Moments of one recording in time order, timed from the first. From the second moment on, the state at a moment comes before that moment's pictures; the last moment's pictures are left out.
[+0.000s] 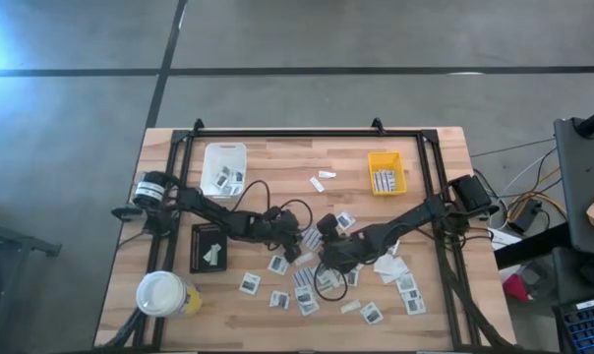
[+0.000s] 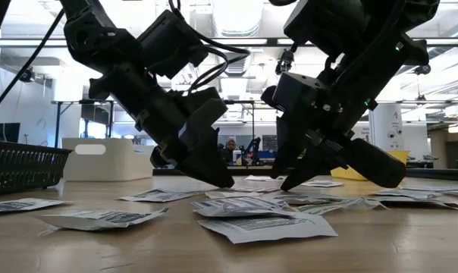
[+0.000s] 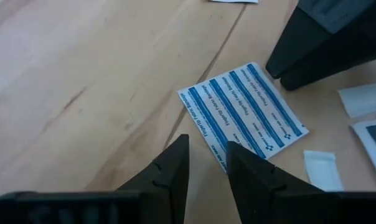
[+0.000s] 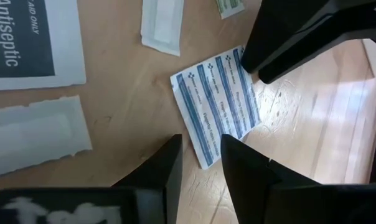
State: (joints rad) left arm -0.16 1.87 0.85 0.25 -0.25 -0.61; right arm 0.31 1.86 0.93 -0.11 0.47 -0.45
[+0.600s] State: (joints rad) left arm -0.16 2.00 0.85 0.26 -0.23 -0.73; right arm 0.31 1.86 0.94 -0.10 0.46 -0.50
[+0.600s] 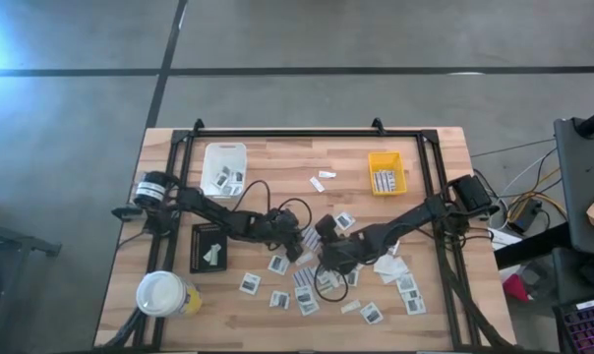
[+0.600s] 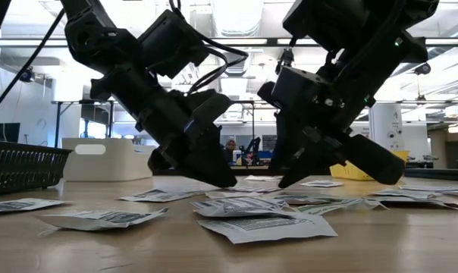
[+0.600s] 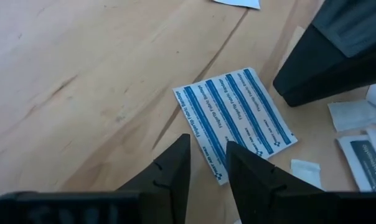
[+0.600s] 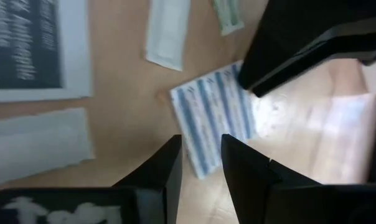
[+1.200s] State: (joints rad) left arm -0.17 1.98 0.85 0.23 -0.31 -0.62; right arm 0.31 1.86 0.99 -0.18 0.50 -0.52
